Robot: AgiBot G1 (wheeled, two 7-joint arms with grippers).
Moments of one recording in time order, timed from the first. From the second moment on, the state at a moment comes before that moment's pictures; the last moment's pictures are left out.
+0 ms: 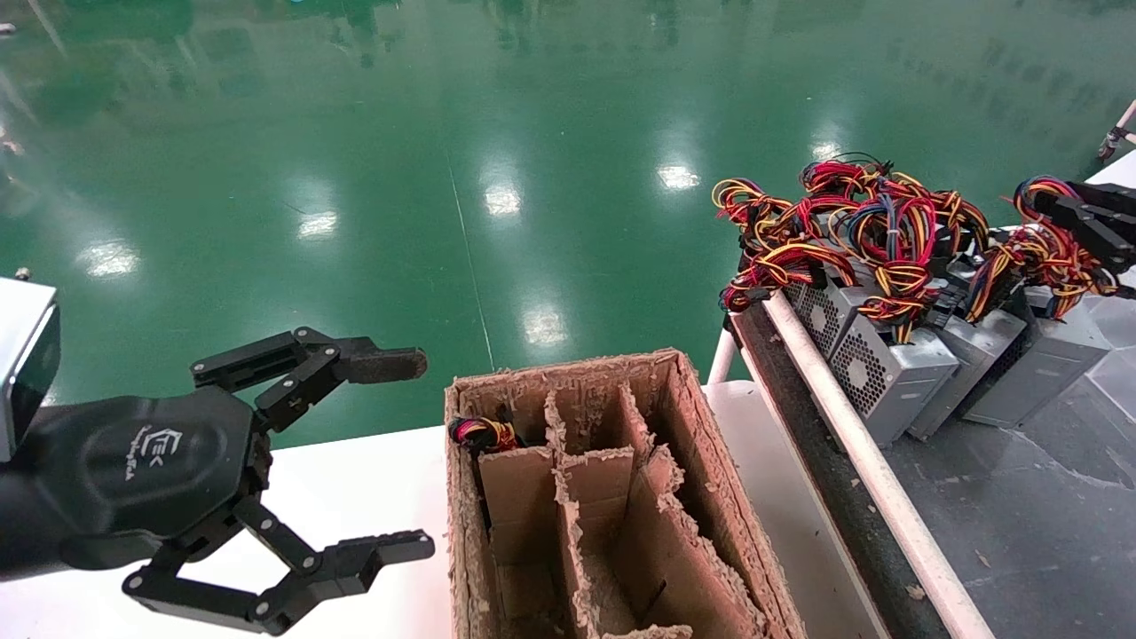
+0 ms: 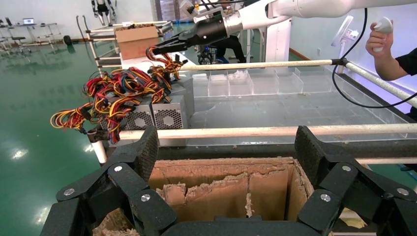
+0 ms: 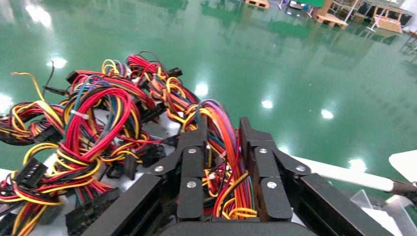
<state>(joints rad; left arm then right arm) -1.09 0.57 0.37 -1.25 0.66 1.45 -0.13 1.69 -0.71 -0.34 0.04 -1.18 -1.08 -0.28</state>
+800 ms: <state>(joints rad) -1.09 0.57 0.37 -1.25 0.66 1.45 -0.13 1.68 -0.69 -0.28 0.08 -1.08 -1.14 -0.38</state>
